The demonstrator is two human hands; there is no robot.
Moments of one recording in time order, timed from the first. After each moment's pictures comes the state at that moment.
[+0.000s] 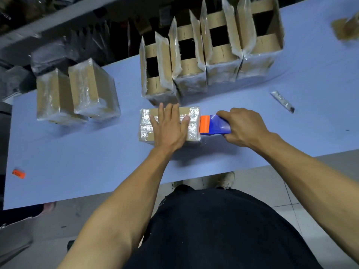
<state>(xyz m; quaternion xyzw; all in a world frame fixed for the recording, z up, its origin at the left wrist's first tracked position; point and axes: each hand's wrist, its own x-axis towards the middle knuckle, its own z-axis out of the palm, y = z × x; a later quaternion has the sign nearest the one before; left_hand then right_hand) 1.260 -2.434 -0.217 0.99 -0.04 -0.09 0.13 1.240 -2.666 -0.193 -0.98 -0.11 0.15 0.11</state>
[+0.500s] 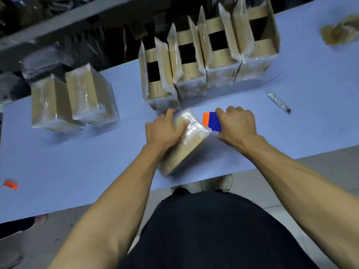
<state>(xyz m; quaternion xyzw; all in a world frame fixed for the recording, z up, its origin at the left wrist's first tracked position) 1.278 -2.404 -0.204 0.98 -0.03 -0.16 0.09 1.243 -2.624 -0.176 -0.99 -0.04 0.12 0.02</state>
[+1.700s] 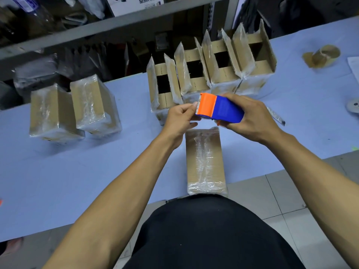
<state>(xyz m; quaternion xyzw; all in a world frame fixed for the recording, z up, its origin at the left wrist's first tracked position) 1.303 -2.422 -0.141 0.71 0.07 -0.24 0.66 1.257 -2.635 -0.128 -0.94 -0.07 -0.03 0.33</state>
